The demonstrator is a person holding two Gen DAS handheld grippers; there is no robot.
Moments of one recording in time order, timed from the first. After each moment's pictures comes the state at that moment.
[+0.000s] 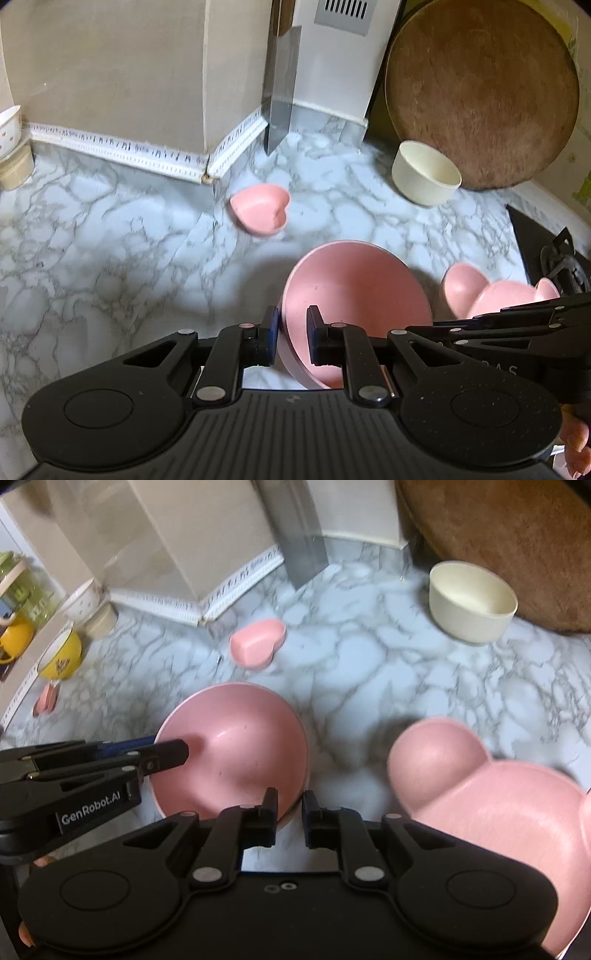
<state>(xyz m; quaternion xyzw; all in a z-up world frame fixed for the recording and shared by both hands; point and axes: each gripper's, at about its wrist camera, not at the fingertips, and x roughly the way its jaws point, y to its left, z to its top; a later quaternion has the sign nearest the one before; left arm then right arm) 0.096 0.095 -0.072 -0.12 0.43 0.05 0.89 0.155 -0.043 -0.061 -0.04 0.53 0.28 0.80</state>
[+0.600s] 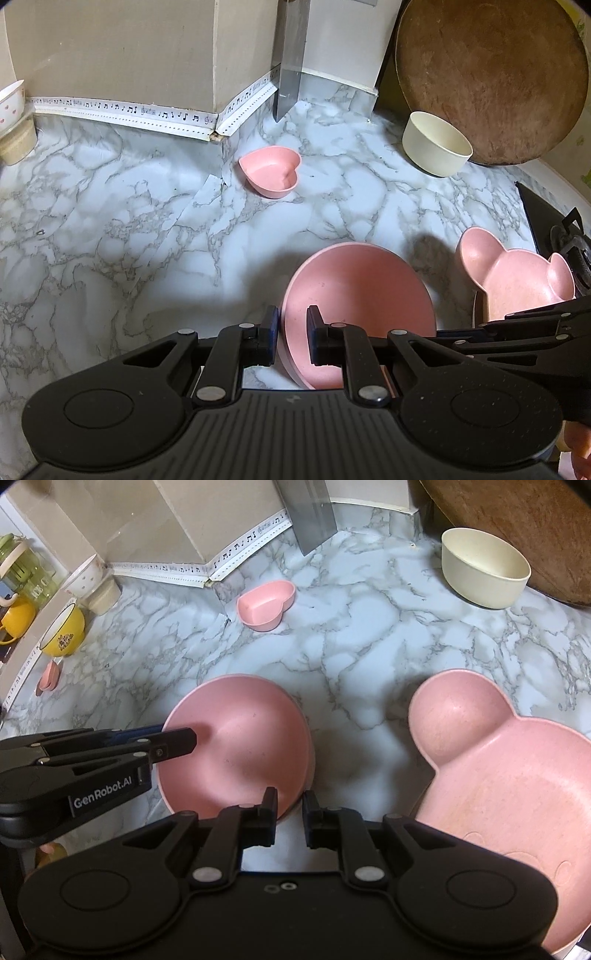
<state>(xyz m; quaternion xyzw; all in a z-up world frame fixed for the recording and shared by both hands) 0.087 0.097 -0.093 -0.12 0.46 0.05 0.88 0.144 -0.041 -0.076 -0.04 0.56 0.28 0.78</state>
